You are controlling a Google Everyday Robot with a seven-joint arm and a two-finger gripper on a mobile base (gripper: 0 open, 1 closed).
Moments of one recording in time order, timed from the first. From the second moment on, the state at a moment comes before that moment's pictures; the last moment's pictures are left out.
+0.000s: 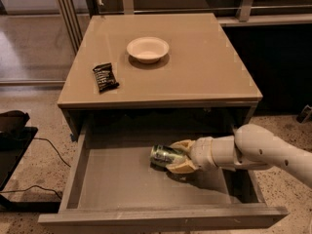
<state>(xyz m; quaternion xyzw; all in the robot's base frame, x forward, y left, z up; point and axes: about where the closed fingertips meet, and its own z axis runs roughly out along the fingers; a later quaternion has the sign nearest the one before) 0.504 -0.067 0.618 -0.56 0.69 0.25 0.39</state>
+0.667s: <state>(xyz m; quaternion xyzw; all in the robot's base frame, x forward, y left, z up) 0.505 -0.067 0.618 -0.56 0.69 0.25 0.39</state>
